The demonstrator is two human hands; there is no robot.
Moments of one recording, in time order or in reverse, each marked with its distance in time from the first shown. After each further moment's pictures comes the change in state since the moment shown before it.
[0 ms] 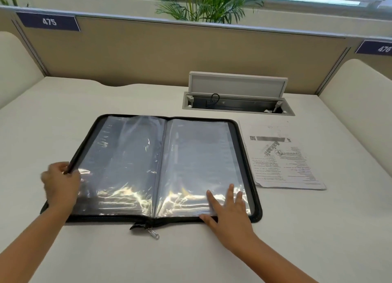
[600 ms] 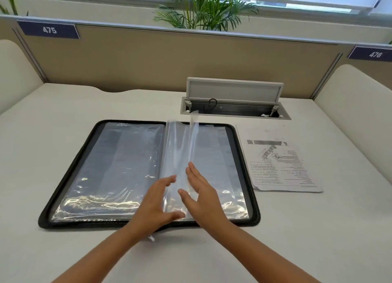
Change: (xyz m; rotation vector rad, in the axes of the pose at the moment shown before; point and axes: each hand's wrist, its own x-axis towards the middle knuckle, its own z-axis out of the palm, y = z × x) left_hand -0.138 0.046 0.063 -0.141 -0.856 0.687; right_hand 0.014 -0.063 -0.035 0.735 0.266 -0.376
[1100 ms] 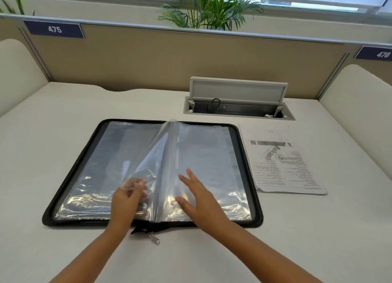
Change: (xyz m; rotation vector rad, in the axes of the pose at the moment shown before) left_hand -0.008 -0.002 -0.031 -0.452 0.507 -0.322; right_hand -0.001 0.007 0.000 -0.183 -0.200 -0.021
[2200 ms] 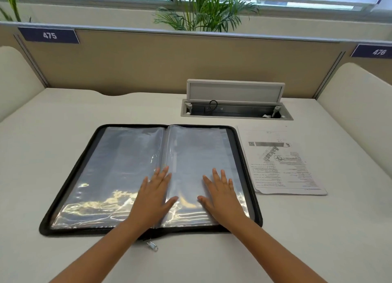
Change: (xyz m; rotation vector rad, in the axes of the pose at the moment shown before) left_hand 0.032 -0.033 0.038 1.100 -0.404 0.460; right_hand 0.016 0.078 -0.013 -0.525 0.015 0.174
